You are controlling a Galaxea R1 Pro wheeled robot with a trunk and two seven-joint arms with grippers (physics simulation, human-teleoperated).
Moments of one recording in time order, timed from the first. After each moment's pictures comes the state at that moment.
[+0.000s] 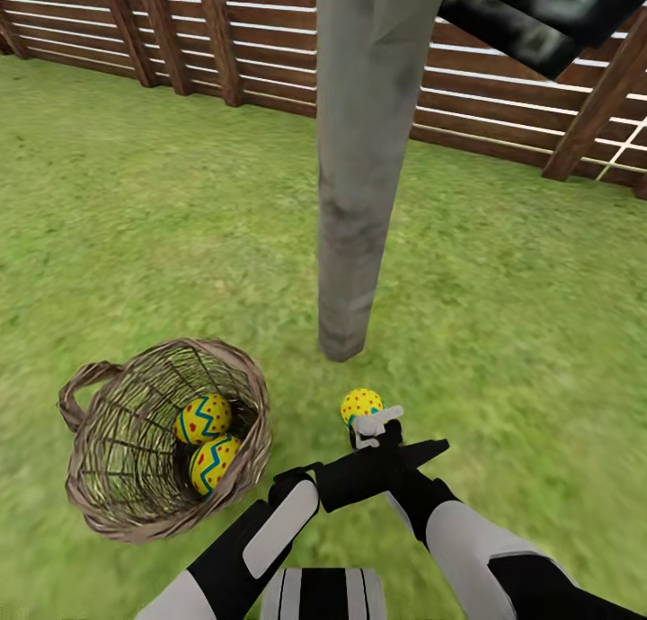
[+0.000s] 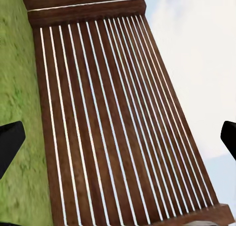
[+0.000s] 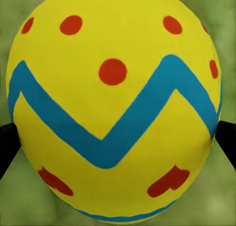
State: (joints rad) left arm -0.54 -0.15 -0.69 -1.06 1.10 0.39 -0.73; right arm -0.82 0.17 0.01 -0.21 0.35 -0.22 -0.12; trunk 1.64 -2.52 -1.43
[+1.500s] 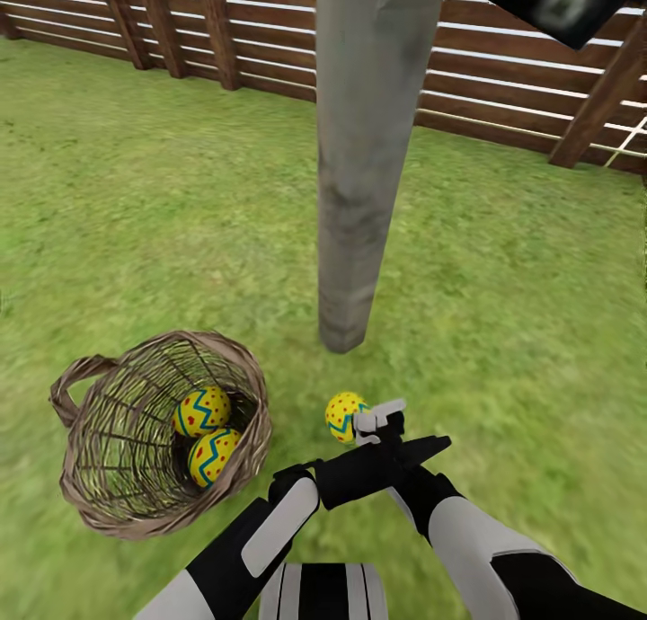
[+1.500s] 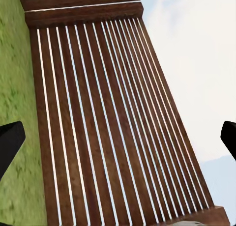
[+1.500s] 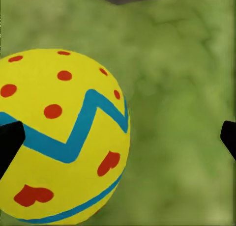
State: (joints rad) left arm -0.54 -0.15 -0.69 -1.10 1.11 0.40 -0.73; right arm -0.82 0.16 0.01 -0.24 0.34 -0.26 -0.11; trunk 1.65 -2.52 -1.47
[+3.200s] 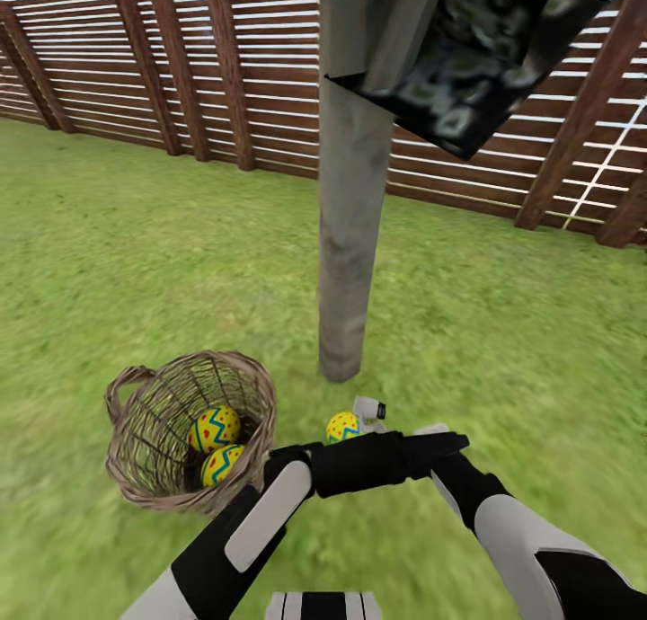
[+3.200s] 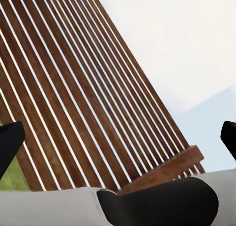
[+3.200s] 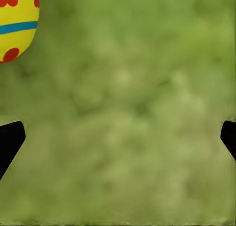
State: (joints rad) left arm -0.54 -0.13 -0.68 -1.32 1.14 0.58 -0.69; right arm -0.82 0.00 -0.07 -0.25 0.34 0.23 0.07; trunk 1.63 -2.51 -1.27
